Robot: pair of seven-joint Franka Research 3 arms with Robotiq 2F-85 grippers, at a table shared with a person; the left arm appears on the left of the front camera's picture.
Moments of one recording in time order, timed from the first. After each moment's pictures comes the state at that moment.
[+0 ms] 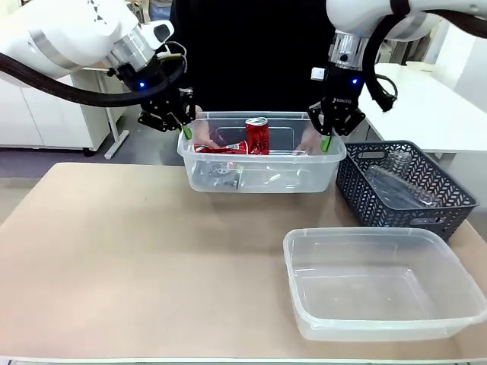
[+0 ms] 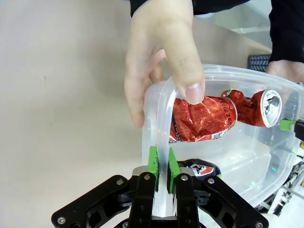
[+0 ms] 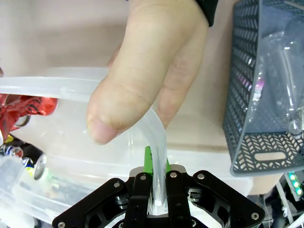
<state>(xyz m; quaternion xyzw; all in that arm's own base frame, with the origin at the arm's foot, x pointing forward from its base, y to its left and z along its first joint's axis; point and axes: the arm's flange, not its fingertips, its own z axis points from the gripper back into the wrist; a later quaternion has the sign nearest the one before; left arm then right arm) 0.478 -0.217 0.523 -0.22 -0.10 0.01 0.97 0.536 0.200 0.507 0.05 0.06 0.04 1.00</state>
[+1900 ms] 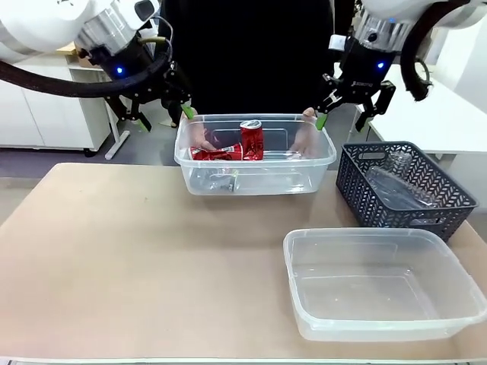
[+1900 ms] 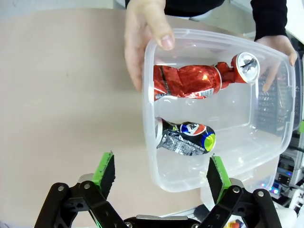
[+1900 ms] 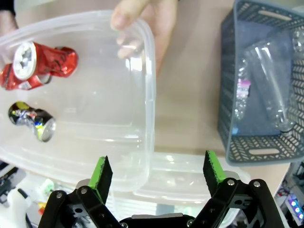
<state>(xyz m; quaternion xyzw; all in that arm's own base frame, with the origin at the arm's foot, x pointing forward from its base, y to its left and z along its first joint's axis) 0.423 -0.202 0.565 -0.19 -0.16 -0.01 0.97 0.469 0.191 0.562 0.06 -0.06 0.05 1.00</state>
